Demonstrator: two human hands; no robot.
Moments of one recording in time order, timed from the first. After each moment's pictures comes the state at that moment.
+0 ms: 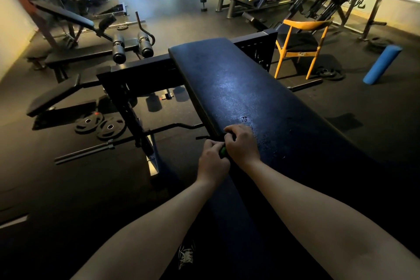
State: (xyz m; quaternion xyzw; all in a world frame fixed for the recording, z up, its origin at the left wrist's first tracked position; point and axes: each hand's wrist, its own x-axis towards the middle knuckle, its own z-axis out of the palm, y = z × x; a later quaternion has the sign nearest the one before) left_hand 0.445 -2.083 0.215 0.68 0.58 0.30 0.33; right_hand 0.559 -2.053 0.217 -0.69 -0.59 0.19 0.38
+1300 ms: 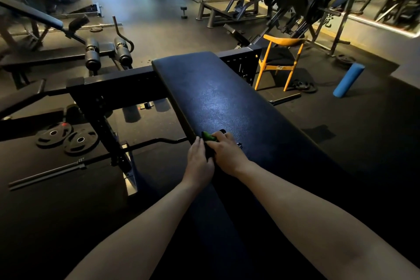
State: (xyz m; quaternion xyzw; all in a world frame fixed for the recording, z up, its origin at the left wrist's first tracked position) left_hand 0.438 -1.972 0.201 0.70 0.55 0.28 0.35; right_hand 0.562 -1.972 0.231 -0.64 -0.75 0.10 0.12
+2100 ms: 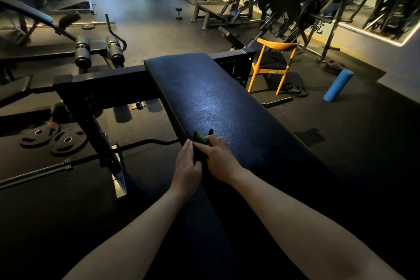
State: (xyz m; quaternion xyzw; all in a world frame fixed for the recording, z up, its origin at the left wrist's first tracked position) left_hand 0.430 -1.978 0.193 0.67 0.52 0.37 0.38; right_hand 0.563 -1.981 0.225 -0.62 -0.75 0.12 0.19
